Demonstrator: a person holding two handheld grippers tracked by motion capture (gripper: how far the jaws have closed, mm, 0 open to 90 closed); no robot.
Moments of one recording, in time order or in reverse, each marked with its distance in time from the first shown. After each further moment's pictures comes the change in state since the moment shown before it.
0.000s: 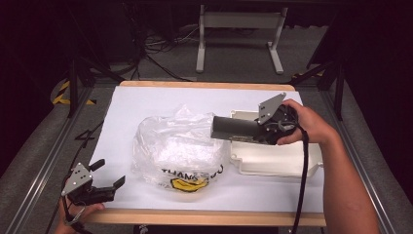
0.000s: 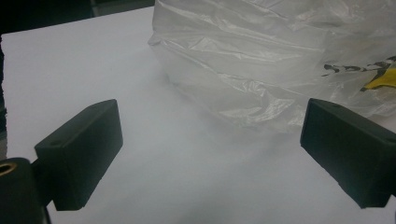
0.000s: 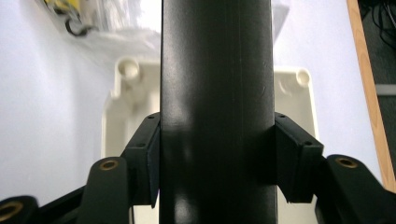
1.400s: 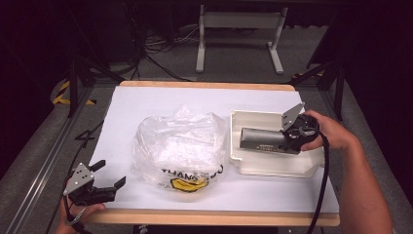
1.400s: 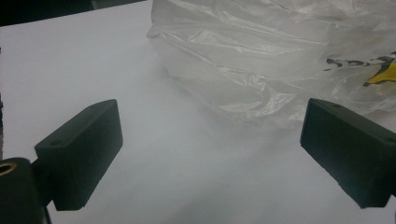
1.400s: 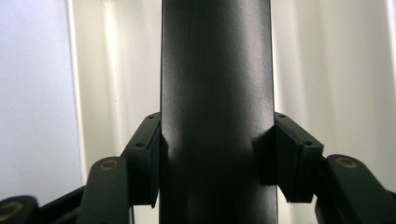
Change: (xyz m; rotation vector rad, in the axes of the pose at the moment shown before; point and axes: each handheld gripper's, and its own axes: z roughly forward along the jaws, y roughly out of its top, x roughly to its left) left arm -0.001 -0.001 0.001 0.023 0.005 -0.007; right arm -0.012 -0.090 0.022 0.142 0.095 0.093
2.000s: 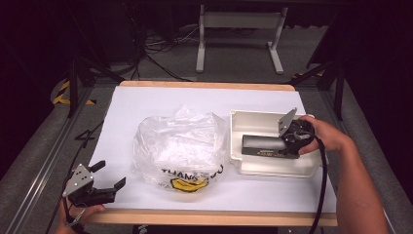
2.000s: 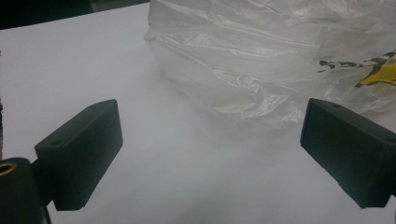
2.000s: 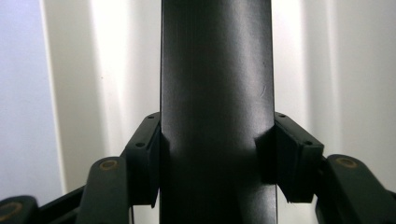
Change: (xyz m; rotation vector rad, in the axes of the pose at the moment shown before) left arm -0.003 0.001 -0.002 -0.005 -0.006 0.006; right arm -0.004 -0.011 0.028 0.071 0.037 0.008
